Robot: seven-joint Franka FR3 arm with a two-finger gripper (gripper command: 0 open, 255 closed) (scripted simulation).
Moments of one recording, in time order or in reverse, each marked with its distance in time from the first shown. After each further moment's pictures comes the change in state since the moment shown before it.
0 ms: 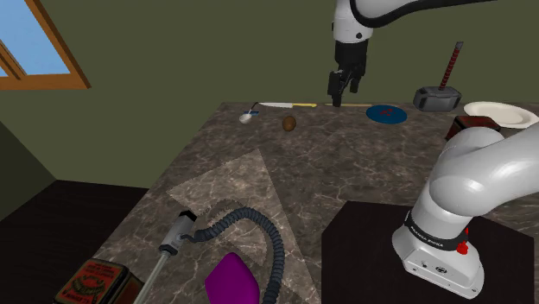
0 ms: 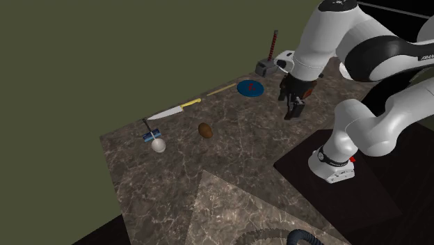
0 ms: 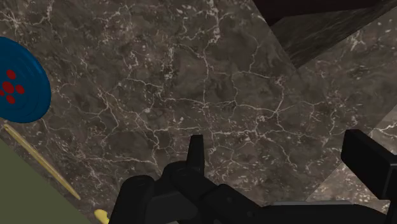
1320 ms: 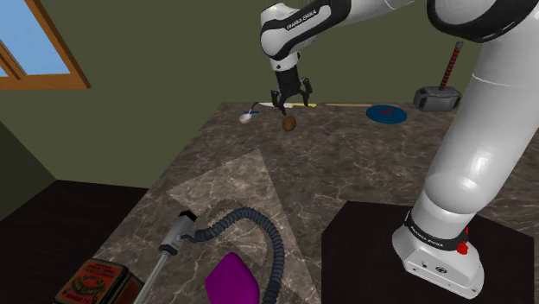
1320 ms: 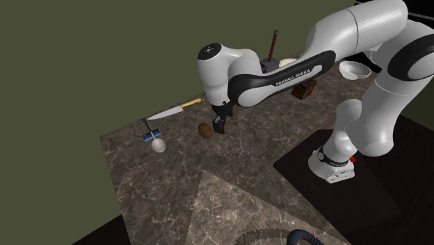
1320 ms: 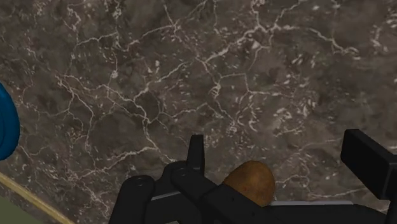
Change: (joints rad) arm -0.093 0.851 0.050 0.542 0.003 0.103 0.429
